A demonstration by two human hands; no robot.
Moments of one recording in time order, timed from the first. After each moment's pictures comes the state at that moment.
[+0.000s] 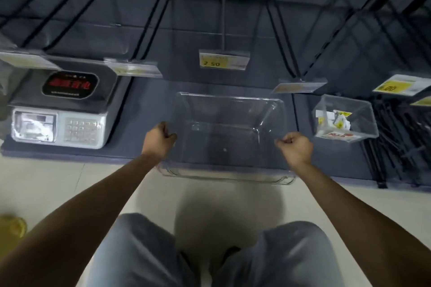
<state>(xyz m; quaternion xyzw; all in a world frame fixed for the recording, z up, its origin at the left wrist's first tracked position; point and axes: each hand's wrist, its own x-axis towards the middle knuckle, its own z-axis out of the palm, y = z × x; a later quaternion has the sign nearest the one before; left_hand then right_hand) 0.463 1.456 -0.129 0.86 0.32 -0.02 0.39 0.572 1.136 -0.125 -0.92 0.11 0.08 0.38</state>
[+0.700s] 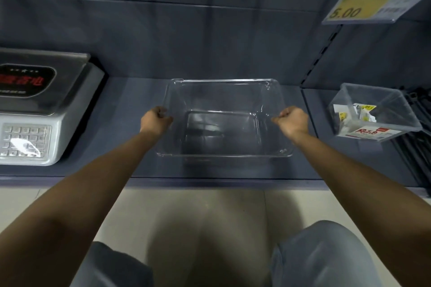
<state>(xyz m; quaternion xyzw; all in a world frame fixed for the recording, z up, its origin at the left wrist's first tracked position) 0.565 1.494 -0.278 0.81 0.34 0.03 0.48 0.672 1.171 -0.248 -0.92 0.09 0.05 0.37</state>
